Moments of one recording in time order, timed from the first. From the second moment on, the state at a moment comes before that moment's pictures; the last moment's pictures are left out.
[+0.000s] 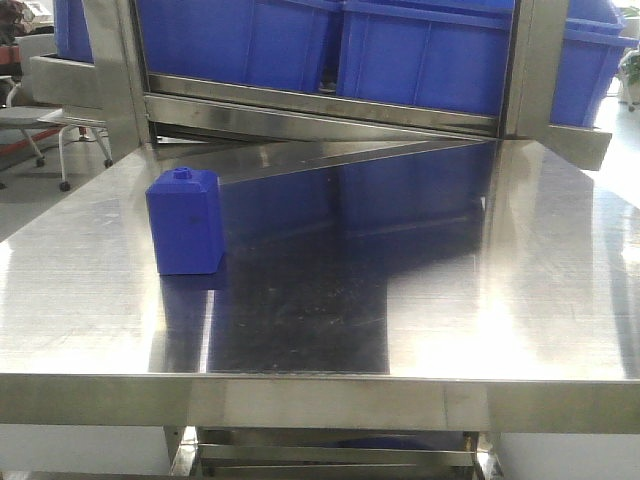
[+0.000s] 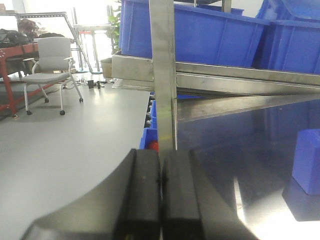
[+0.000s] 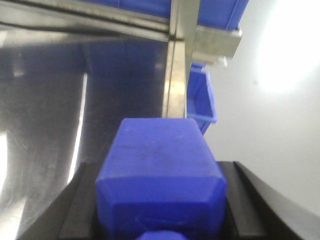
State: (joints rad) left arm -0.01 -0.01 0.01 -0.06 0.05 0.08; right arm -0.02 0.65 -0.43 0.07 0.16 -0.08
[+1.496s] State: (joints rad) left arm -0.01 -0.01 0.01 -0.06 0.05 0.08; right arm -0.02 0.30 -0.37 0.05 0.15 -0.09
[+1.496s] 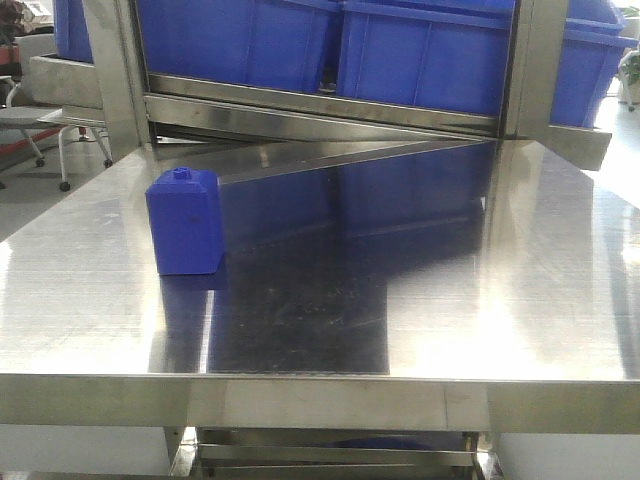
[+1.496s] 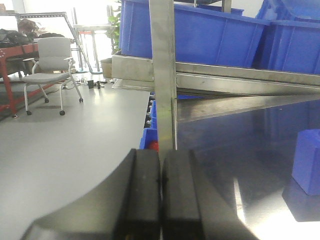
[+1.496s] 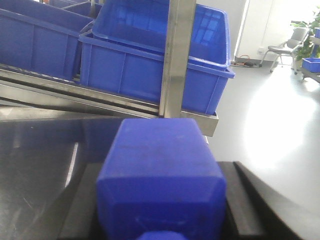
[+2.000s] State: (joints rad) left arm -0.01 0.15 -0.28 -0.07 0.21 0.08; right arm -0.02 0.30 -0.37 0.05 0.15 -0.09
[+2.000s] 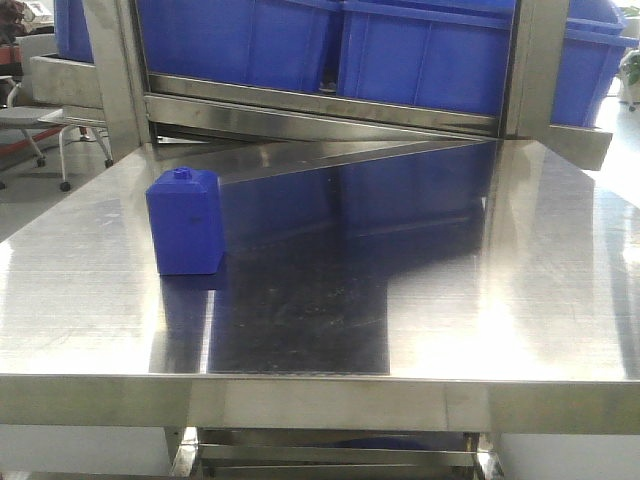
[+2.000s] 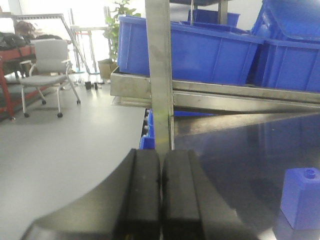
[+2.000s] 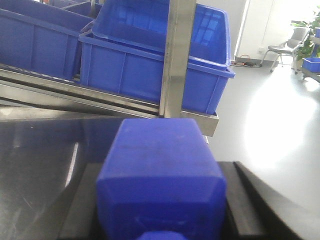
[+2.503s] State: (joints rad) left arm -0.33 0.62 -0.49 -0.04 0.25 0.01; right arm -0.02 0.30 -0.37 0.04 0.15 -0.09
